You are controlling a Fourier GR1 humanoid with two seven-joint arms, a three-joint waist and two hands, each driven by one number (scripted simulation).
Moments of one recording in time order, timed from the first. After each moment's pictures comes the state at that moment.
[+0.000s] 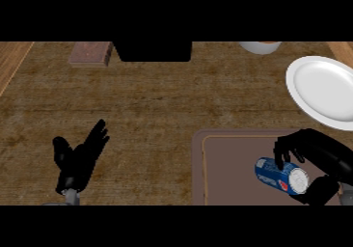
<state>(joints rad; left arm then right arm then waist) 0.03 0.13 -0.09 -1.44 0.14 0.06 0.21 -0.07 -0.46 0.07 -1.70 0.65 0.60 -0.27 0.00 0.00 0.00</state>
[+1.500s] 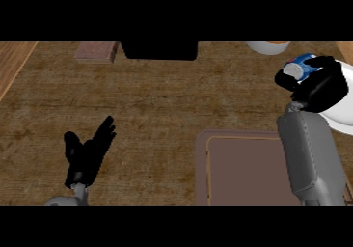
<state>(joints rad) -0.02 0.11 -0.11 -1.41 0.11 0.06 0.22 -0.64 -0.07 -0.33 -1.07 1.40 -0.85 0.77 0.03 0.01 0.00</state>
